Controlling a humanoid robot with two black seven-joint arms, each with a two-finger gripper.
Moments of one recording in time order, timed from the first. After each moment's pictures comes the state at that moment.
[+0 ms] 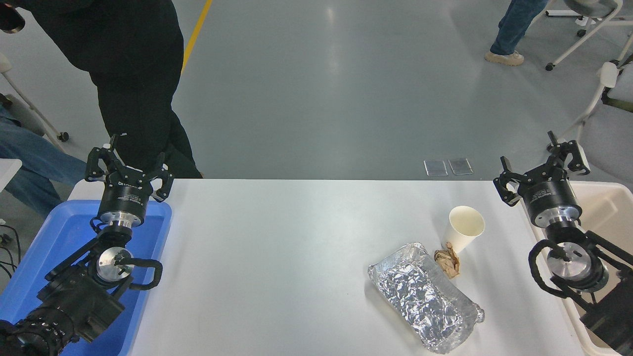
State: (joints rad) left arm -0.61 0.21 -0.90 -0.40 -0.07 -0.57 -0.54; right arm 0.45 -0.51 0.75 0.96 0.17 0.11 0.51
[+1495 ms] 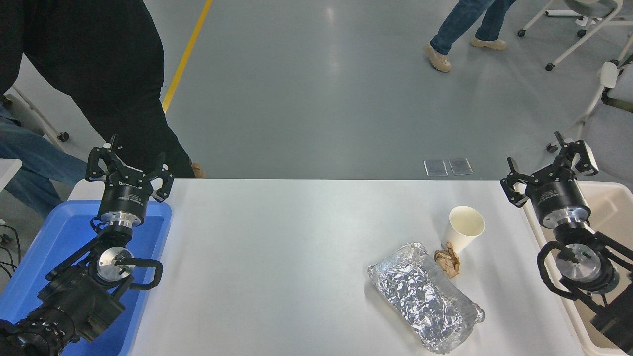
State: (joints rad) left arm -0.61 0.21 -0.90 -0.40 -0.07 -0.56 -0.54; right arm 0.45 -0.57 0.73 0.97 0.17 0.11 0.51
